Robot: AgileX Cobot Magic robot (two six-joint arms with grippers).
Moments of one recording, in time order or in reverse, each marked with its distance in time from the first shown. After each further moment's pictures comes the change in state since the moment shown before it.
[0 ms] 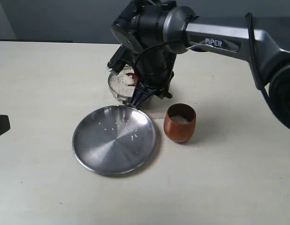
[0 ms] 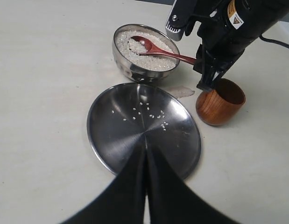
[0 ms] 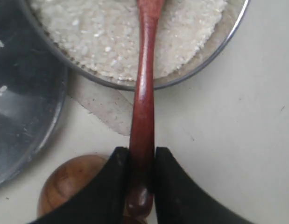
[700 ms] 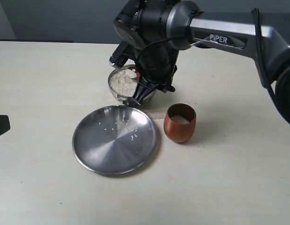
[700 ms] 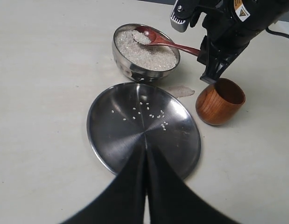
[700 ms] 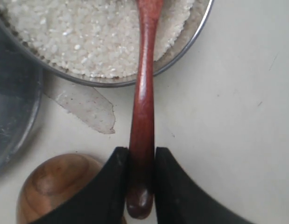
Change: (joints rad) left arm 0.000 0.000 0.000 0.000 0.002 0.000; right arm -0.008 -0.018 0.000 -0.053 0.000 0.017
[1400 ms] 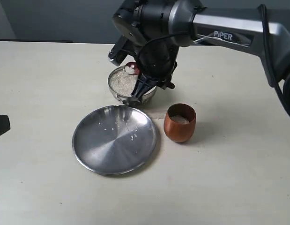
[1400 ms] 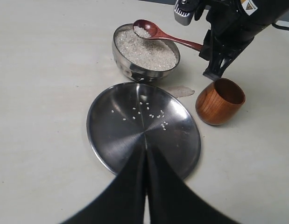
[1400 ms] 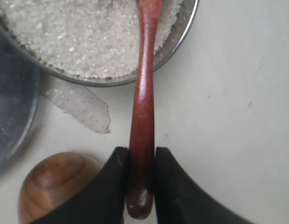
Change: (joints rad) left arm 0.000 0.000 0.000 0.000 0.000 0.000; right arm 0.008 -0.024 0.000 -0.003 0.000 0.006
